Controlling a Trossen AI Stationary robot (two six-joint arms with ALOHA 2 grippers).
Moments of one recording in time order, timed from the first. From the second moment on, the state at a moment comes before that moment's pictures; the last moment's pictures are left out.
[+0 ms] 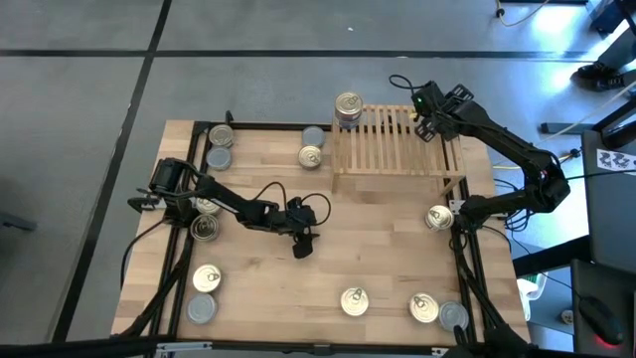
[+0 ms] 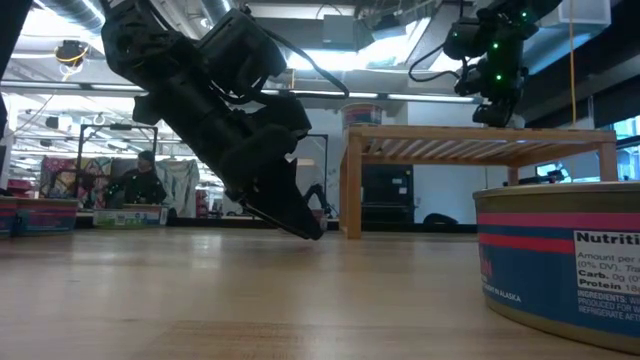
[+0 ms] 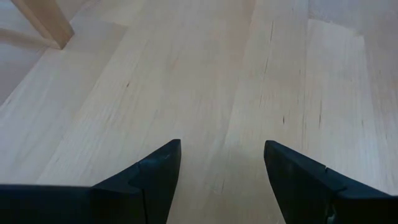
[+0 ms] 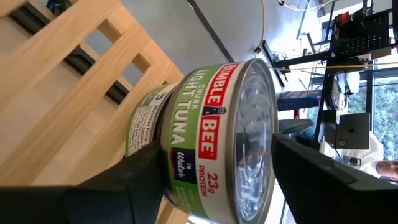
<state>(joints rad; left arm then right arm) -0.11 1.86 0.79 0.30 -0.23 -0.31 -0.85 1.31 1.18 -0.91 0.74 -0.28</state>
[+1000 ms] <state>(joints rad) -0.11 1.86 0.79 0.30 -0.23 -0.28 -0.75 1.30 1.17 -0.93 0.82 -0.50</state>
